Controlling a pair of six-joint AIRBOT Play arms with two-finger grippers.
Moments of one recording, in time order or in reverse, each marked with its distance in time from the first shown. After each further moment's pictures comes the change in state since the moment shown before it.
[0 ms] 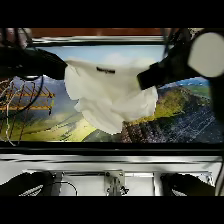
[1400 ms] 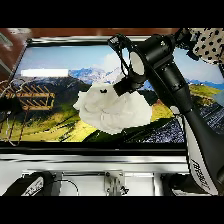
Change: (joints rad) left arm 0.680 0.243 -0.429 0.009 -0.357 0.254; right arm 0.000 -0.207 -0.045 0.092 -0.134 -0.077
